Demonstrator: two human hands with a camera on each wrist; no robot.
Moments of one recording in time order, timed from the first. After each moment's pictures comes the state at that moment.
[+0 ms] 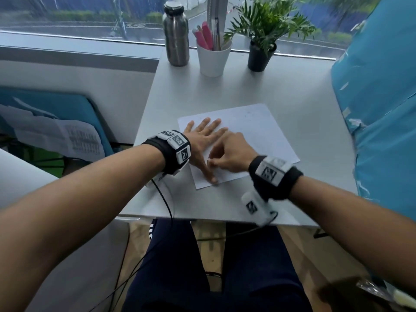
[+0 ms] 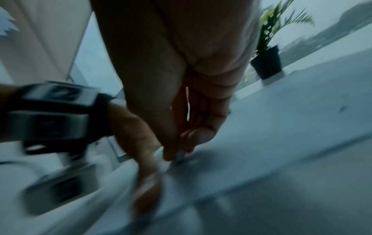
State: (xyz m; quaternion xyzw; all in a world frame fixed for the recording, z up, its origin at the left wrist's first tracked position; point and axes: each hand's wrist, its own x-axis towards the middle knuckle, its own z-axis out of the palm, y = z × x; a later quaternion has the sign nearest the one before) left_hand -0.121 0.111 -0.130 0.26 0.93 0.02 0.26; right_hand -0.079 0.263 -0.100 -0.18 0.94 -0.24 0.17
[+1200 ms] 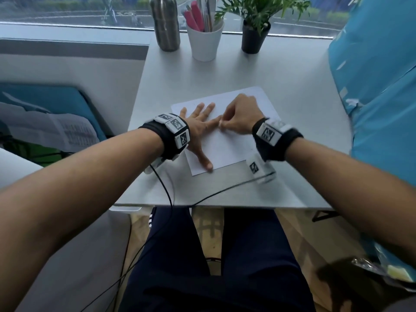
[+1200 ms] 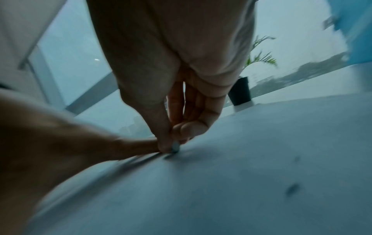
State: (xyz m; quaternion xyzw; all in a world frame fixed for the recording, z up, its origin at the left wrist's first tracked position) left_hand -0.121 0.122 -0.120 0.24 0.92 -0.01 0.30; right_hand -0.120 0.290 -0.096 -0.10 0.96 -0.24 0.07
